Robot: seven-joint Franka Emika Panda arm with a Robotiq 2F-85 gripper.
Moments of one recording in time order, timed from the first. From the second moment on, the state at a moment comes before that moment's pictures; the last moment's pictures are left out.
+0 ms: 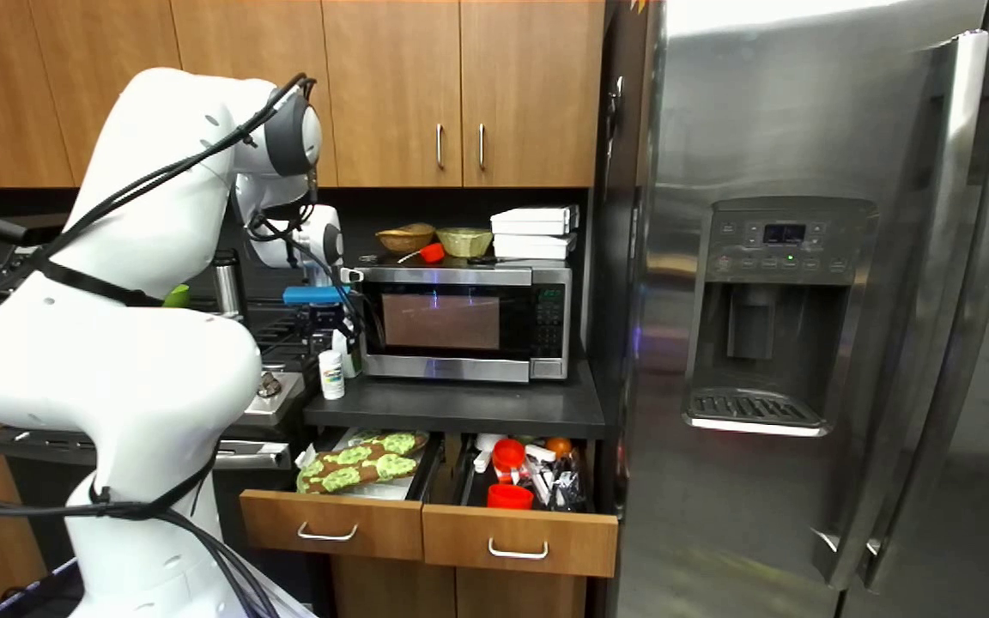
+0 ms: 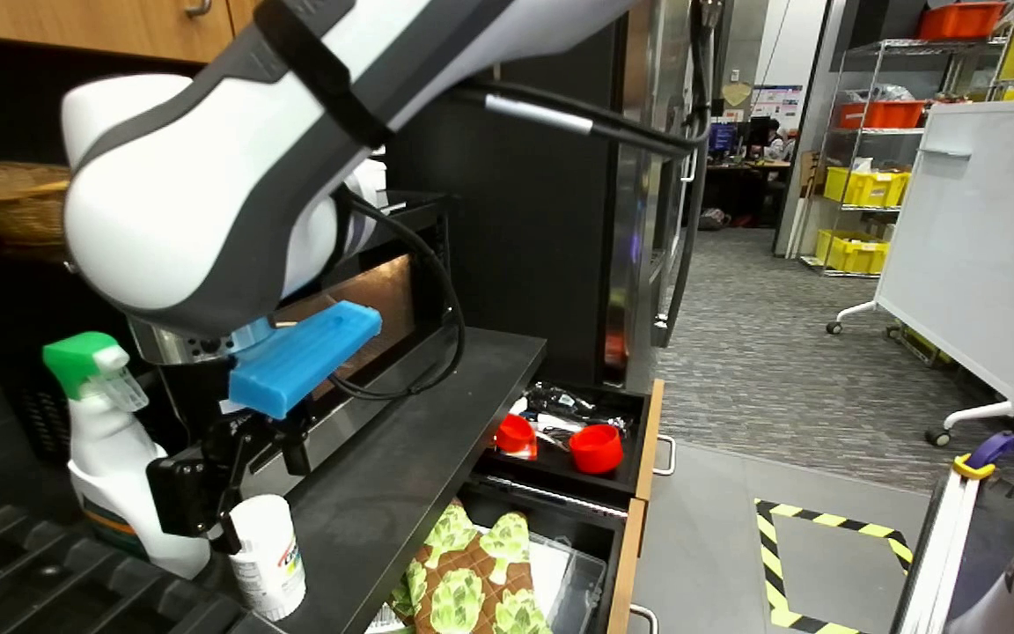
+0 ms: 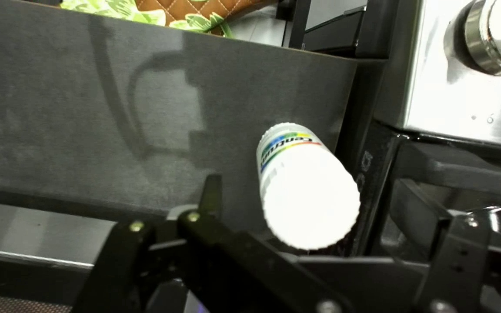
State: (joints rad) arm 0.43 0.54 0.22 -1.74 -0.13 2.23 0.11
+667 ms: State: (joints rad) arm 0.36 0.35 0.18 -1.88 -0.13 2.23 0.13
